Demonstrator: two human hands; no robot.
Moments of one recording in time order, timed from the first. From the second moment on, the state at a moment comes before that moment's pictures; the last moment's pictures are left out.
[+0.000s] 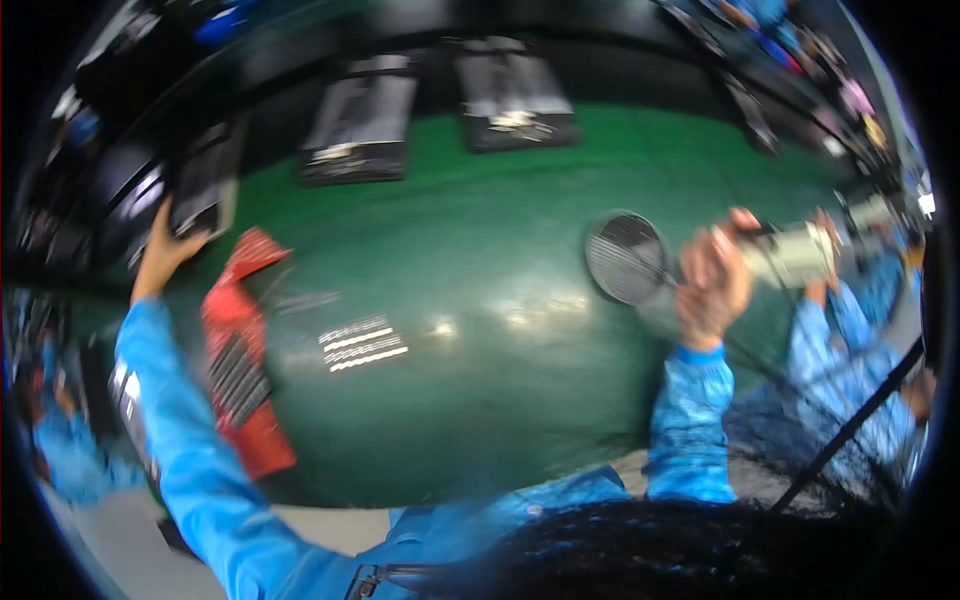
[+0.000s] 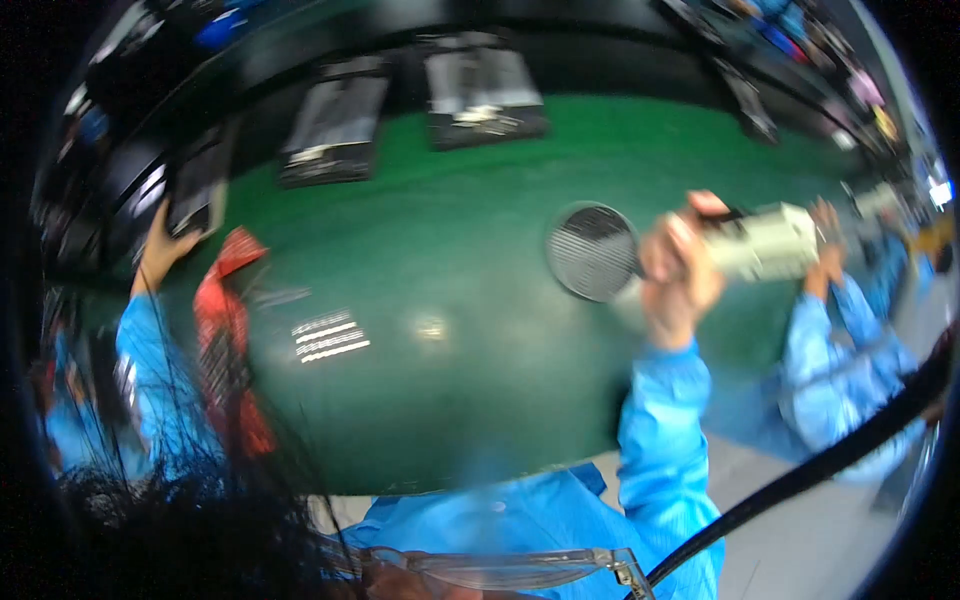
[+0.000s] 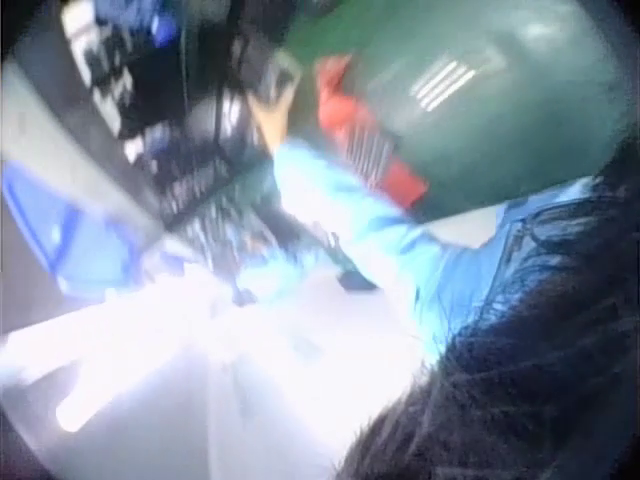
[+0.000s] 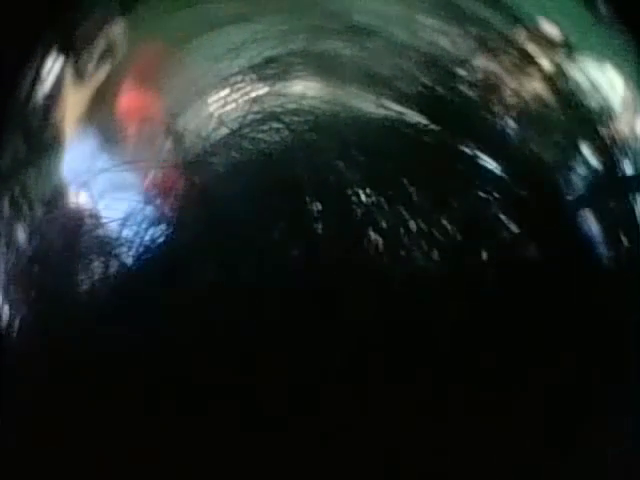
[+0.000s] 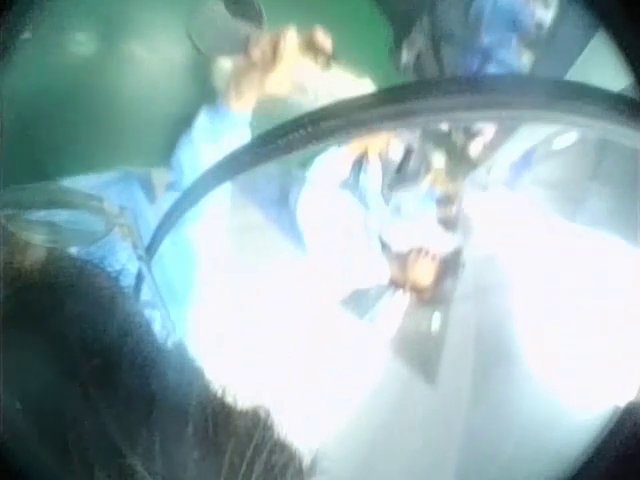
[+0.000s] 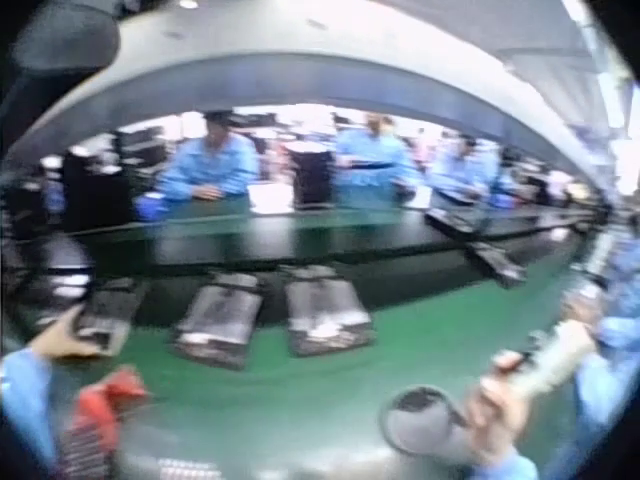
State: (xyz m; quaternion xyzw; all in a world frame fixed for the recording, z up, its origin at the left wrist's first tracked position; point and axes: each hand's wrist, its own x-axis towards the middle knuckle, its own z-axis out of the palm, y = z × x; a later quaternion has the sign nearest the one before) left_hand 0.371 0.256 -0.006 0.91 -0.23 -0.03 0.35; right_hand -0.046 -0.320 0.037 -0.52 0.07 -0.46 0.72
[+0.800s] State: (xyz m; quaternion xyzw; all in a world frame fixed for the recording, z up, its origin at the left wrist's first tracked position) left_hand 0.287 0.243 0.017 0.56 0.01 -0.08 0.82; right_hand -0.054 -0.374 0.000 -0.55 0.12 -0.45 0.69
